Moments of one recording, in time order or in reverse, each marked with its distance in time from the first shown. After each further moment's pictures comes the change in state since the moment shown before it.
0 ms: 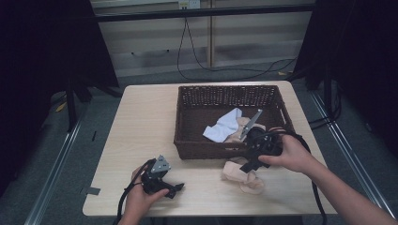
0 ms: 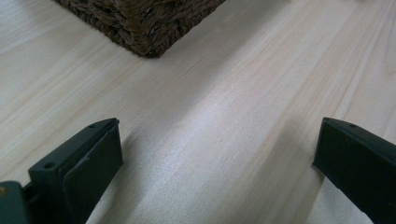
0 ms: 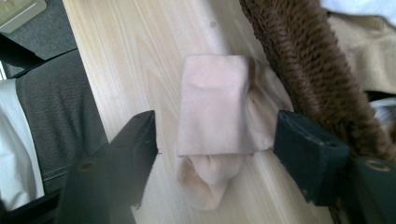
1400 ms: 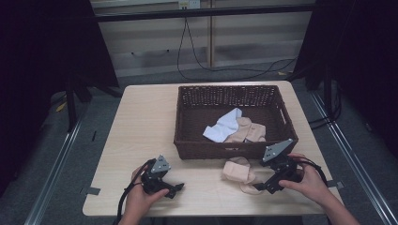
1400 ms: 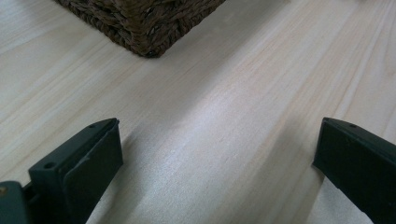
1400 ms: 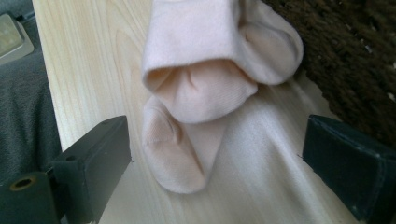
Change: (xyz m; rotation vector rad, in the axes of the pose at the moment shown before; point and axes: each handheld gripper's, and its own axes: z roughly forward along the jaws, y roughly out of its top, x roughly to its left) left arm 0.000 0.000 0.000 -0.001 0.003 0.002; right arm -0.006 -0.099 0.045 -0.265 -0.058 -0.002
